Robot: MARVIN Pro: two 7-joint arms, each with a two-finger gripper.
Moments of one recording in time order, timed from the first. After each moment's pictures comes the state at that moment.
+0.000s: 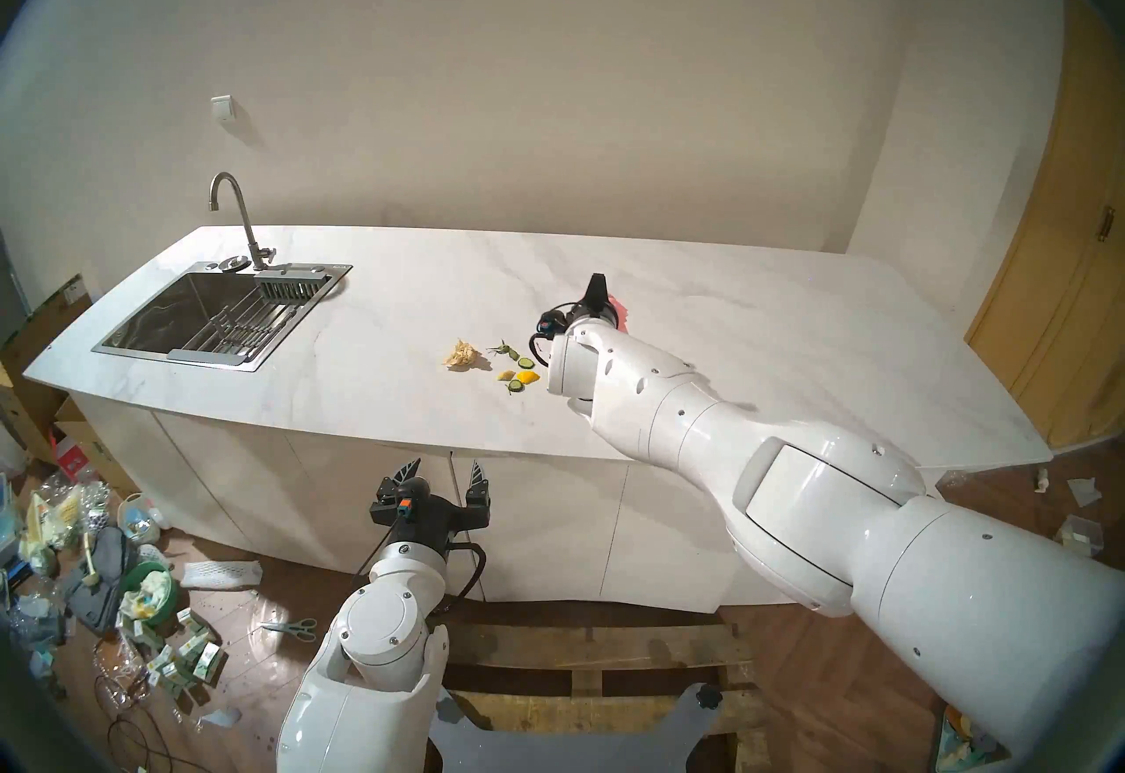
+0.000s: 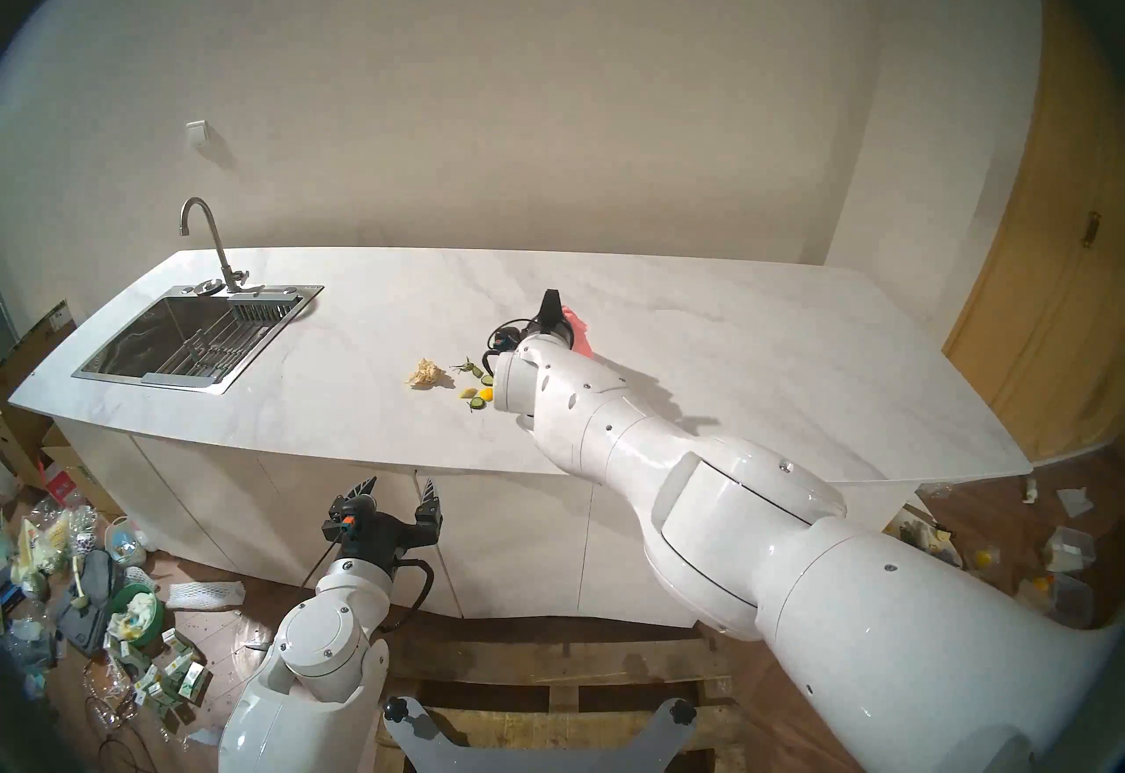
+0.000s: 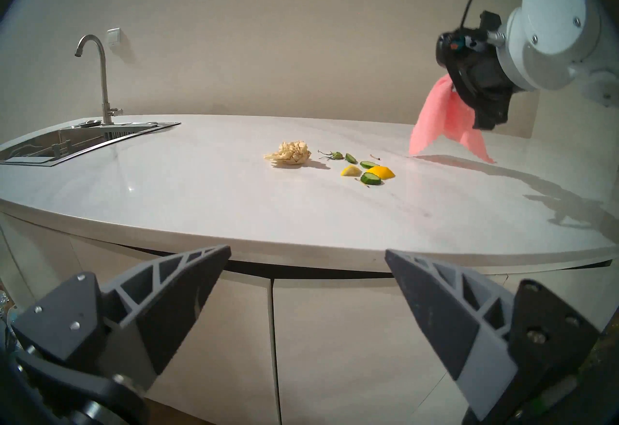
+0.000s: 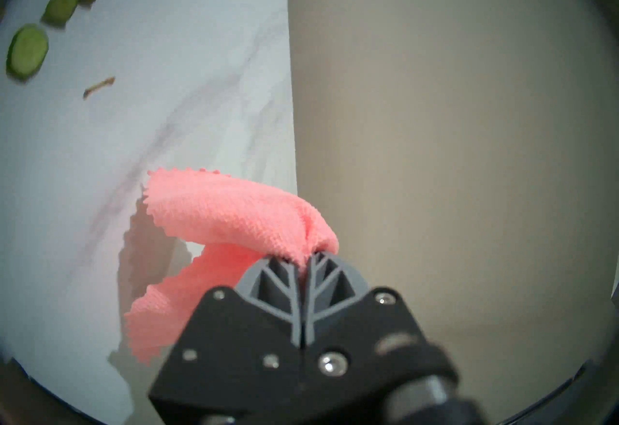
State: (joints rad) left arm 1.91 -1.53 -1.50 -1.77 -0.04 -0.01 0.07; right arm -0.55 -1.65 0.50 -0.49 -0.55 0.60 -0.12
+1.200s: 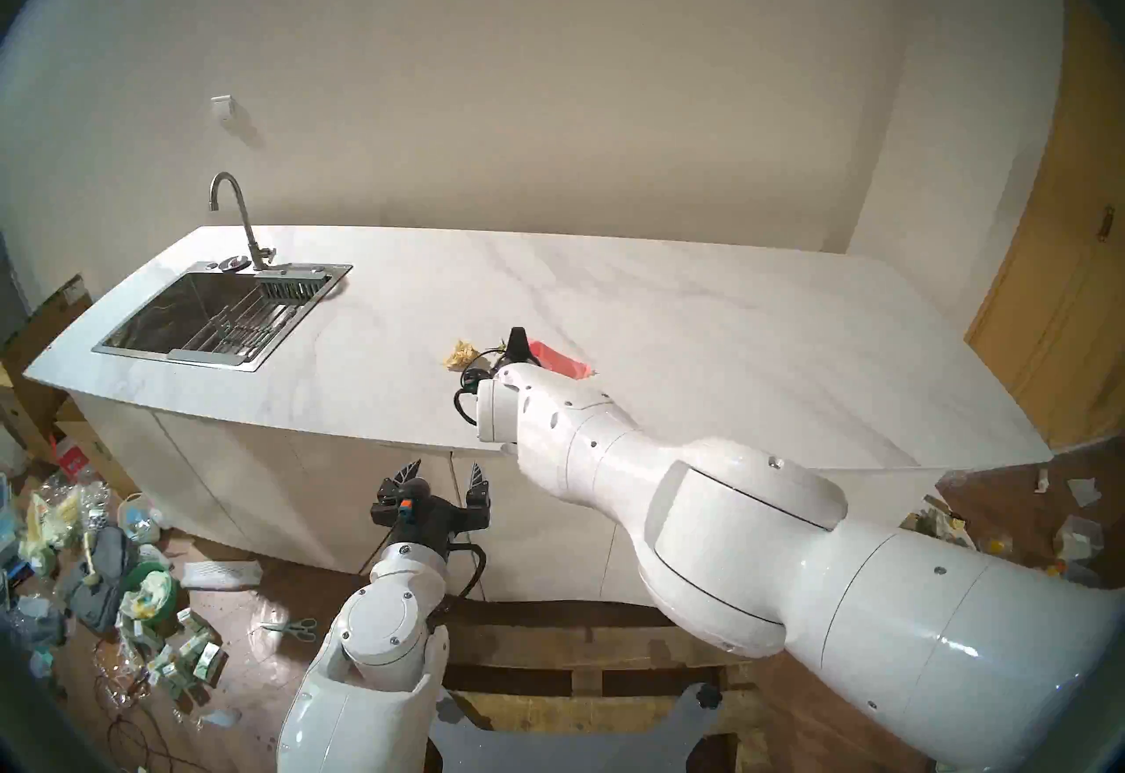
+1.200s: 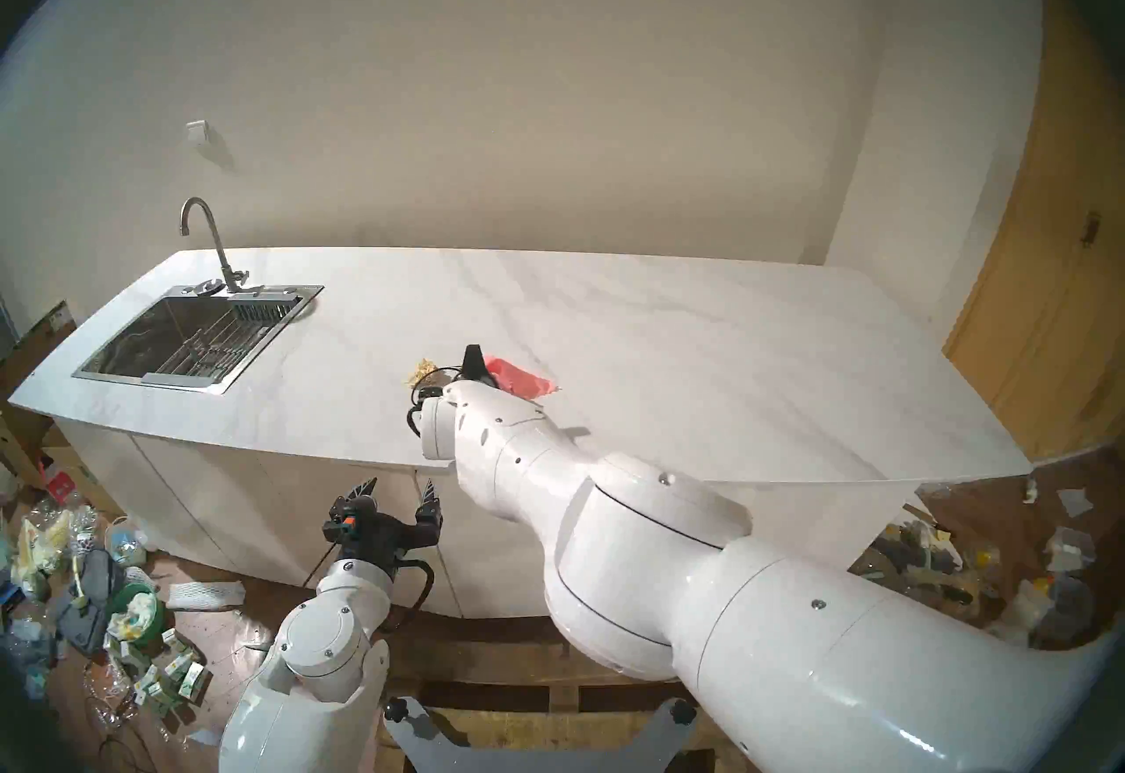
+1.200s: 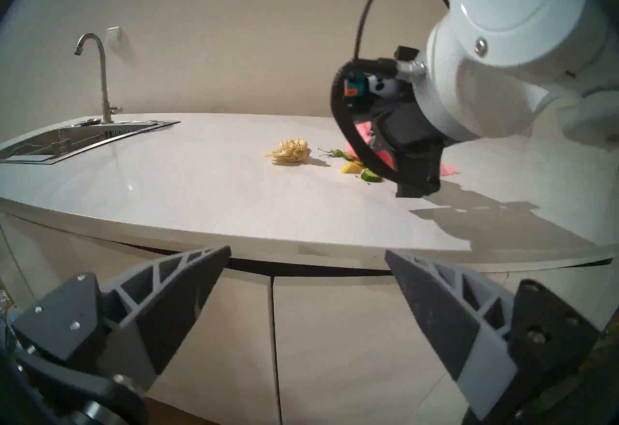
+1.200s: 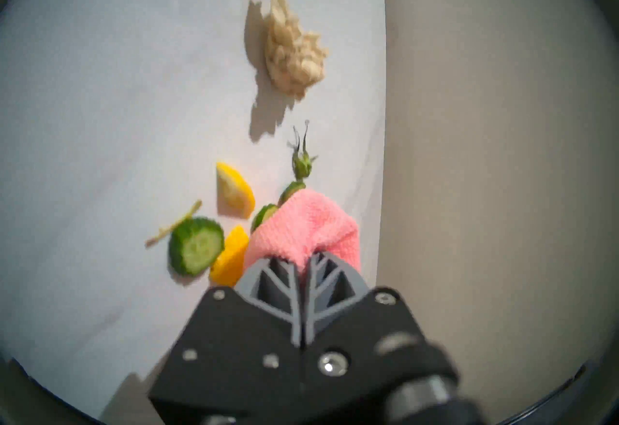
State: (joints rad) left arm 1.91 -1.52 -1.50 -1.76 -0.04 -0.01 0.07; right arm -0.56 -1.92 0.44 -0.30 -0.52 0.49 0.00
